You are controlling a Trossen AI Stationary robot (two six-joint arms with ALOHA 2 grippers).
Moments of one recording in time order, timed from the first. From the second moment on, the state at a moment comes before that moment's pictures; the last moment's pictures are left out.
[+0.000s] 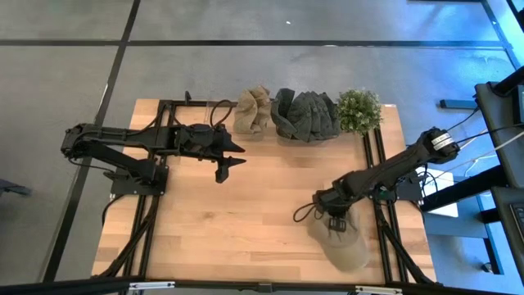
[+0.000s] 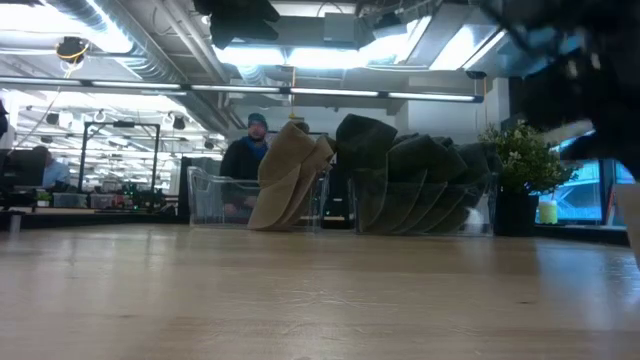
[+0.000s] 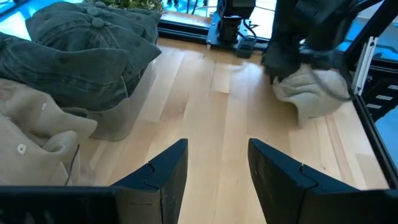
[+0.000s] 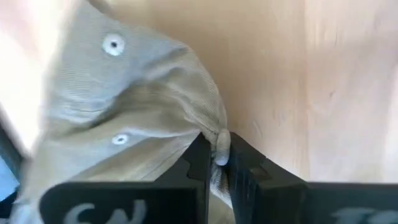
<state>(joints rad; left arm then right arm) 0.02 1.14 1.00 -0.35 -0.09 -0.17 0.40 1.44 0.81 -0.82 -0.21 0.64</state>
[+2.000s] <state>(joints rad) 0.02 1.12 1.00 -0.20 0.03 -0.32 0.06 1.87 2.11 -1.08 0.03 0.09</state>
